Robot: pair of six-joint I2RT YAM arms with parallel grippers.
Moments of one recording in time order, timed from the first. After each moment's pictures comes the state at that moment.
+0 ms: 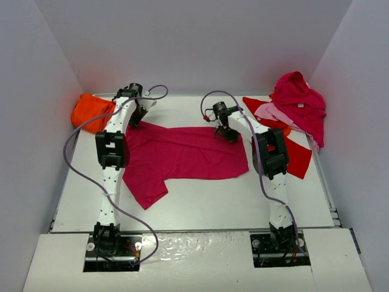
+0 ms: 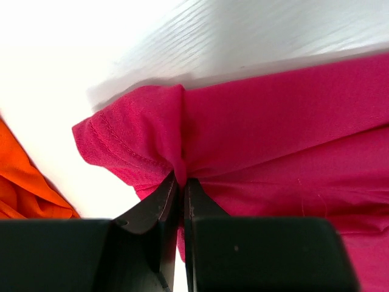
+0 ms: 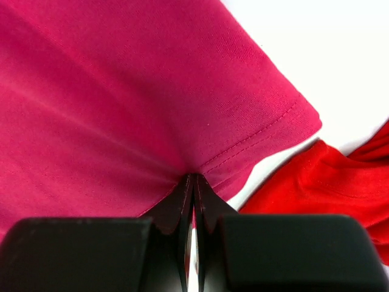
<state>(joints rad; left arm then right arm) -0.09 2.61 2.55 -1.18 -0.08 0.52 0.38 2.31 1.83 -0.82 0.28 -0.45</state>
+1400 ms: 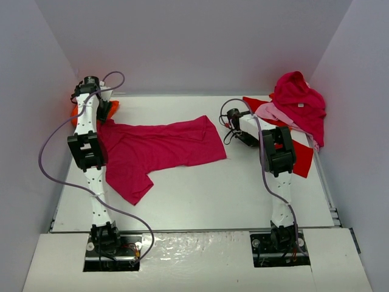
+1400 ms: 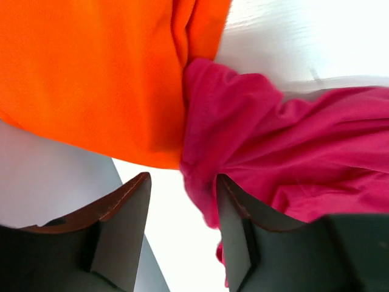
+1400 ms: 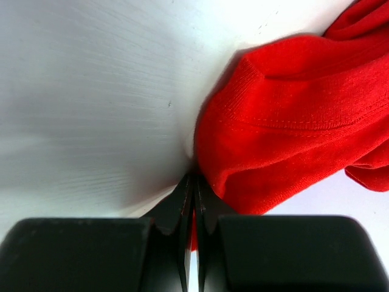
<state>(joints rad) 0.19 2.54 2.60 -1.19 -0.09 0.45 0.28 2.30 1.68 -0.82 0.63 -0.47</state>
